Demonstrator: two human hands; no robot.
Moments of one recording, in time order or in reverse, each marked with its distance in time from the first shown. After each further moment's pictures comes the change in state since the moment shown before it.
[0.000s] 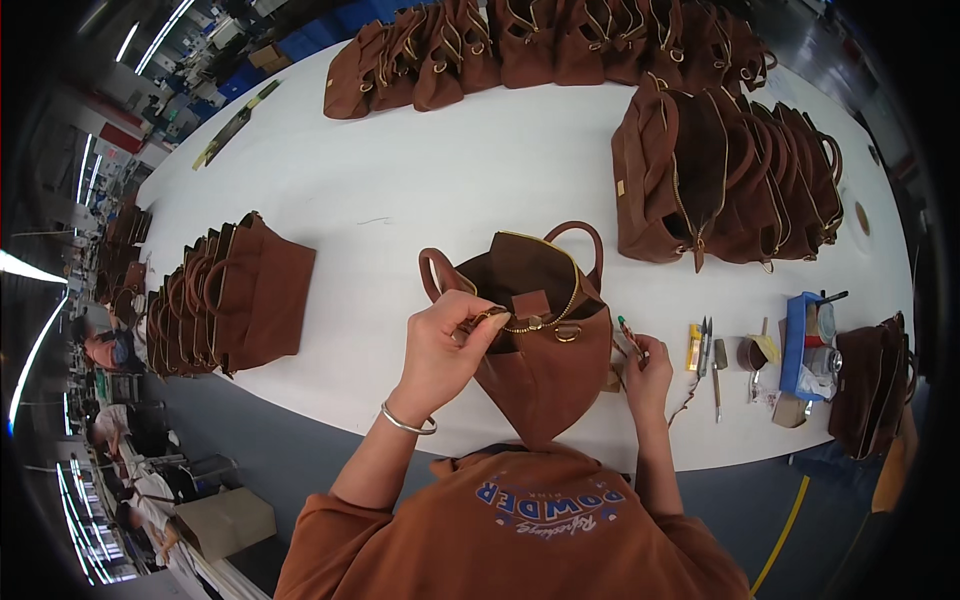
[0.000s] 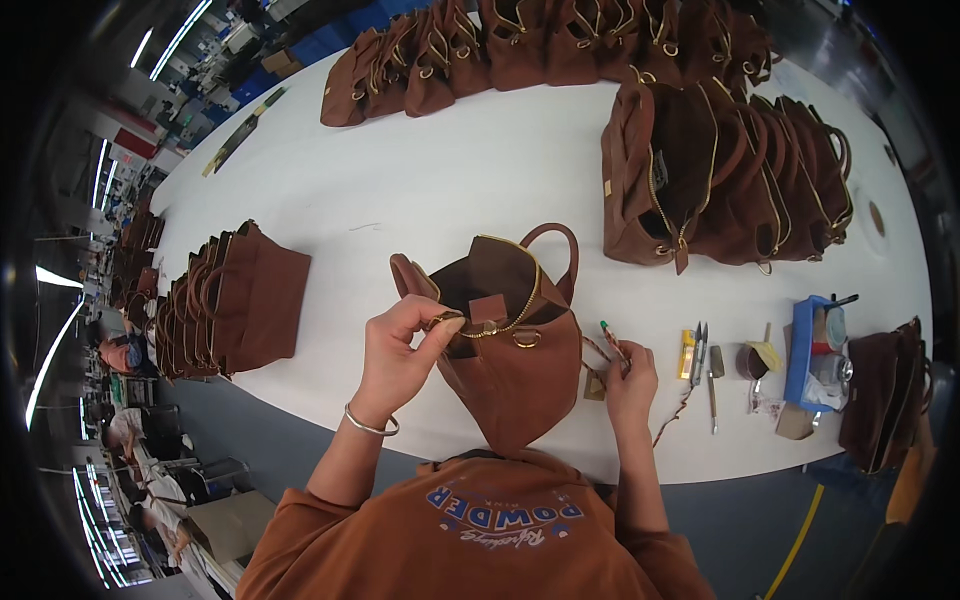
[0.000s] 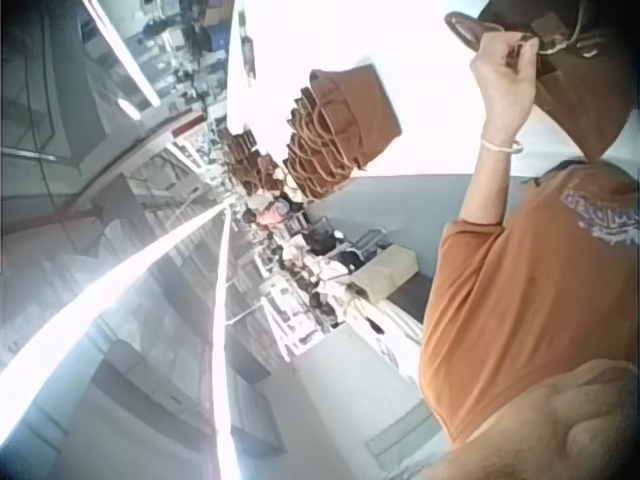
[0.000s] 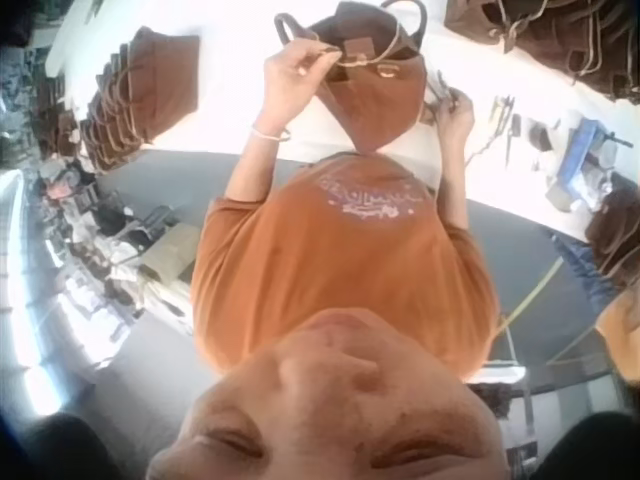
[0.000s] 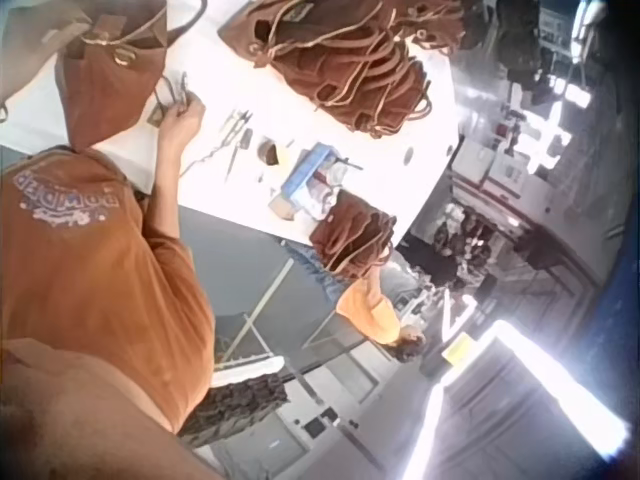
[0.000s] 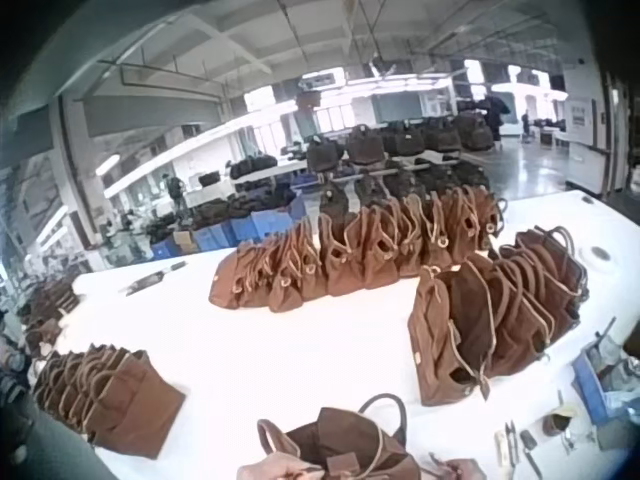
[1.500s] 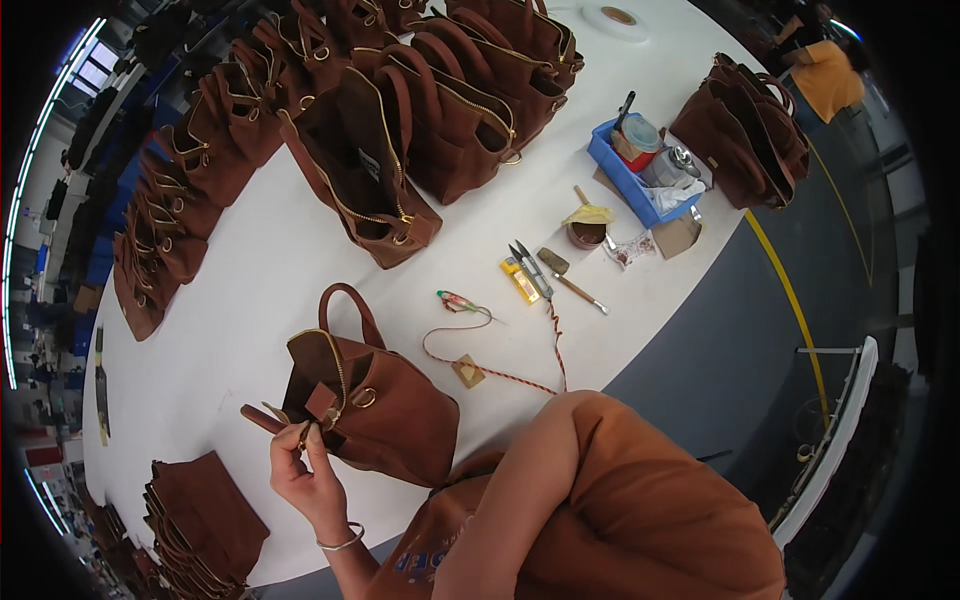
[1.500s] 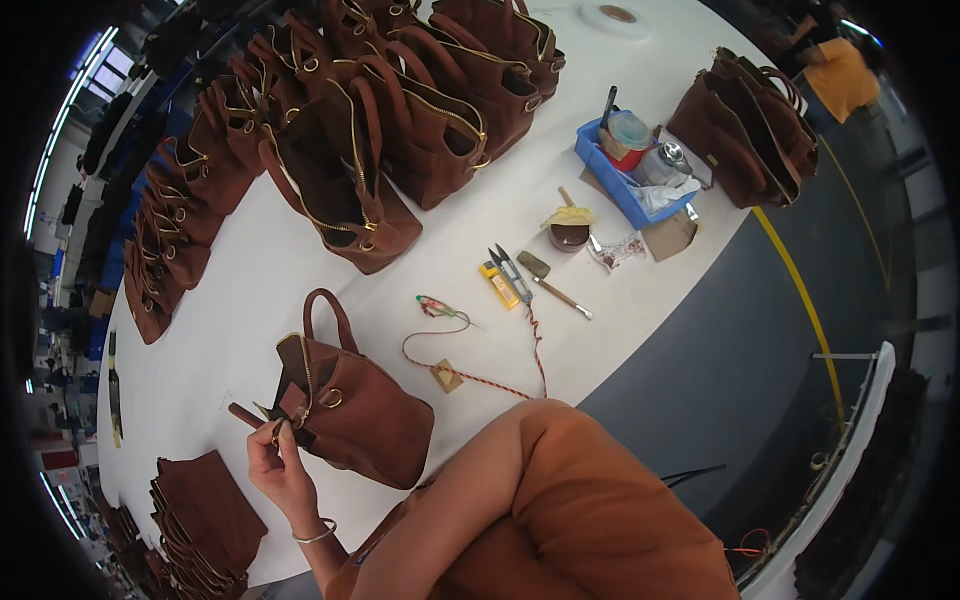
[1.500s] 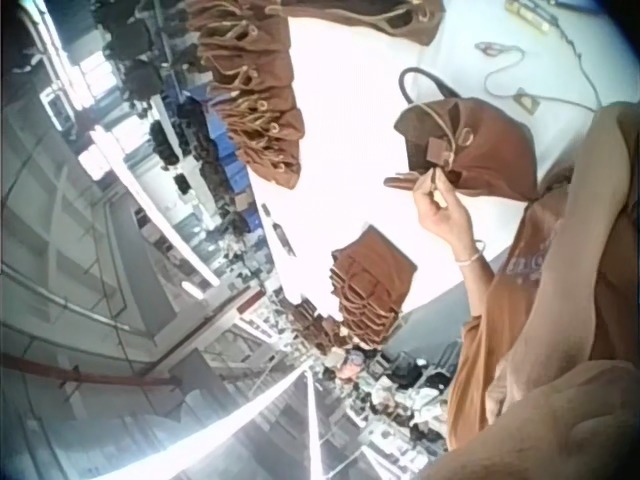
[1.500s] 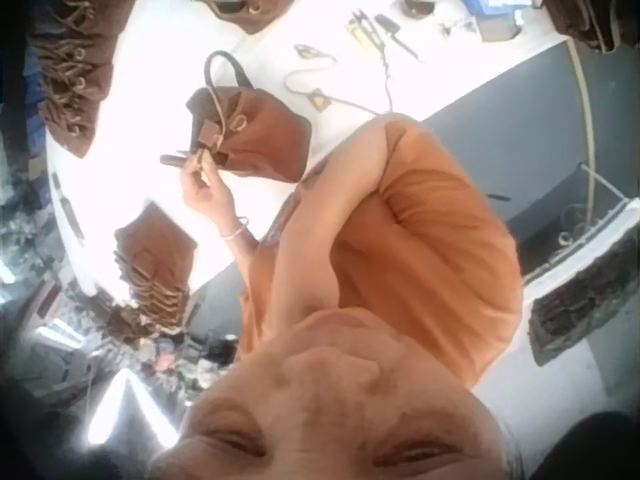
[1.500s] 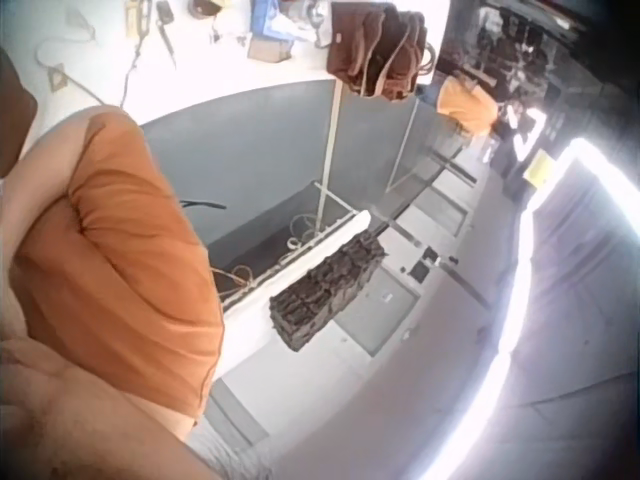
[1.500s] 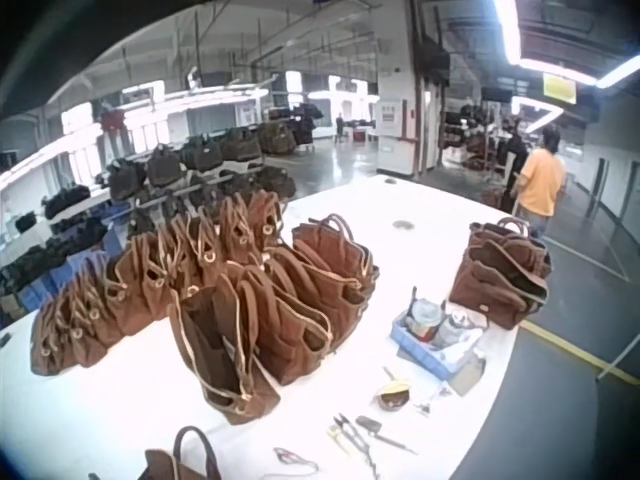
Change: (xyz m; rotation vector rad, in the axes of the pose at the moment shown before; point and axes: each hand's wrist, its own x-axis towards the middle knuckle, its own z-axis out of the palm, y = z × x) left_hand -0.009 -0.008 0.035 0.075 0.066 0.154; right_hand -0.033 -0.254 -0.055 1.534 -1.395 -1.126
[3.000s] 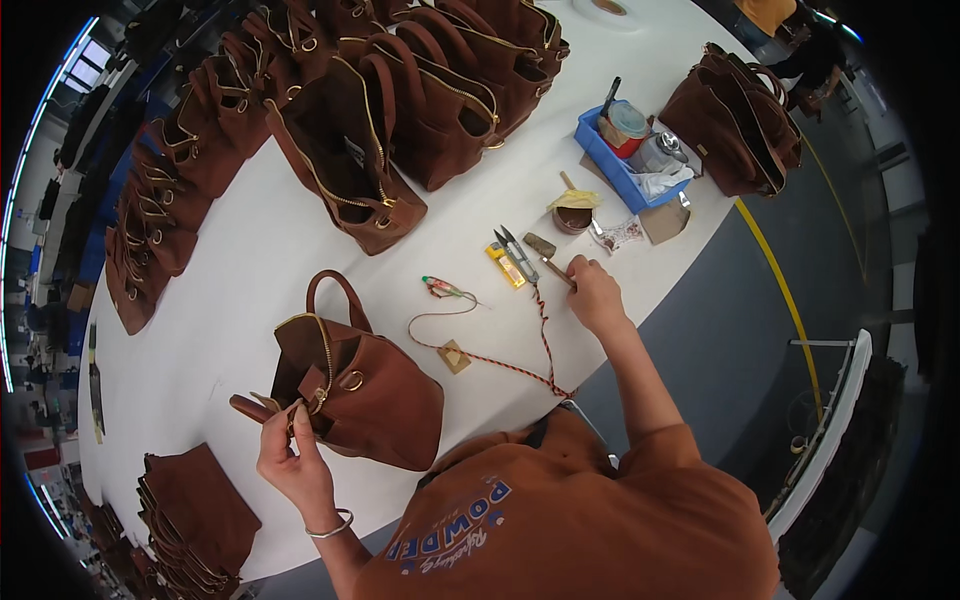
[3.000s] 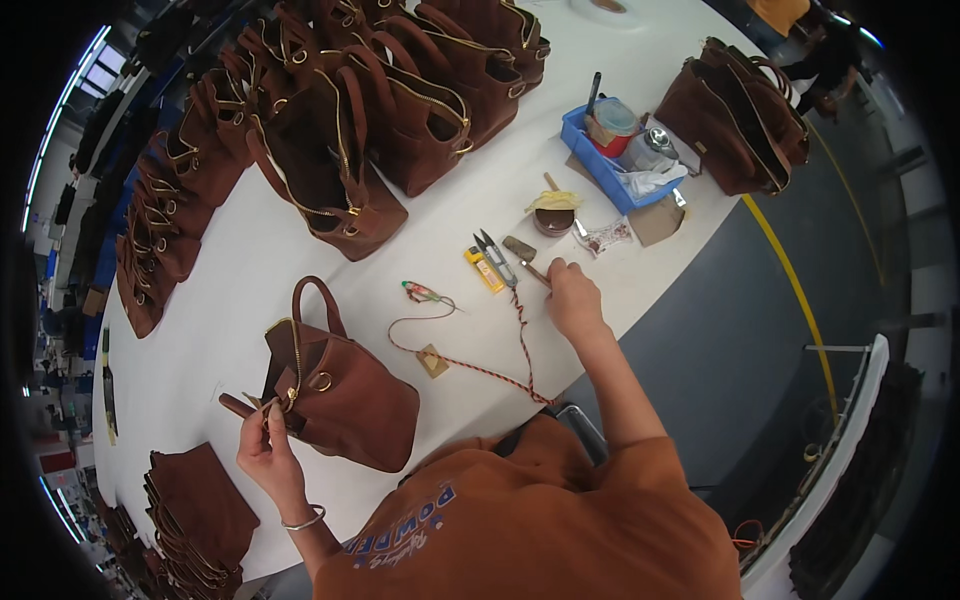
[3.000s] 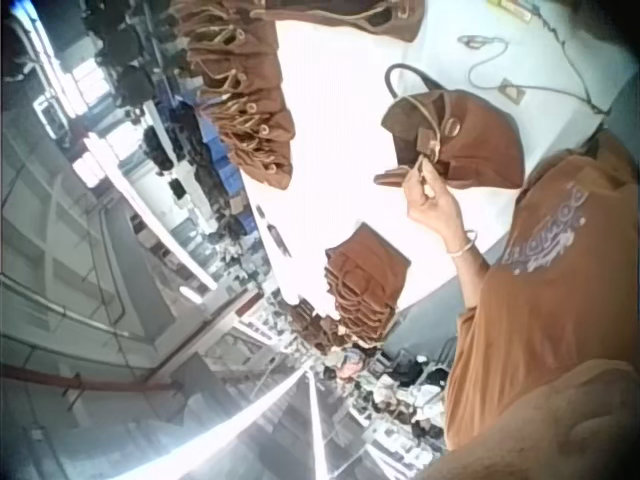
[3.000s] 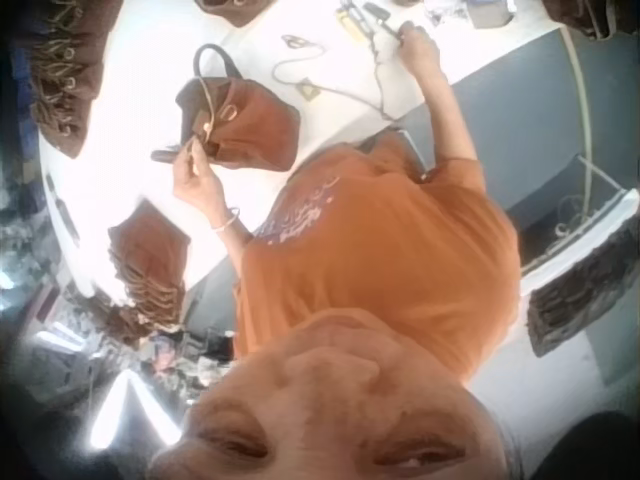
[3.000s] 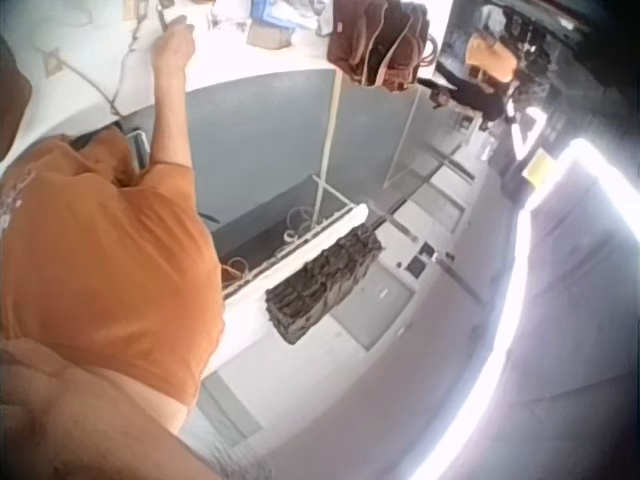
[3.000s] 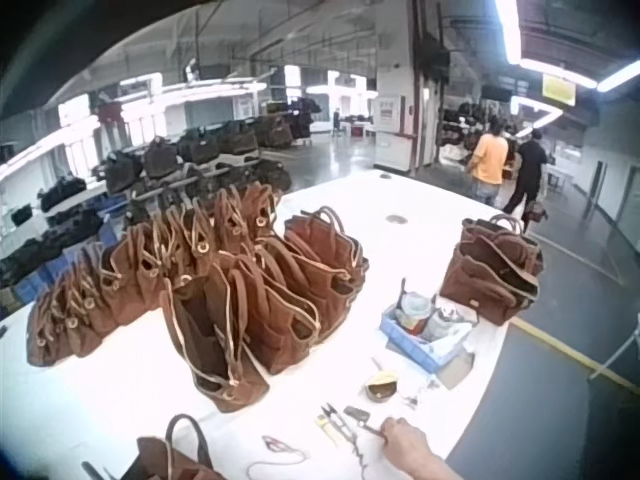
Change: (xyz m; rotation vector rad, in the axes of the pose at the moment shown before) left_hand 0.000 0.001 0.002 0.166 -0.007 -0.010; right_hand -0.326 -0.120 0.019 -1.692 1.577 1.807
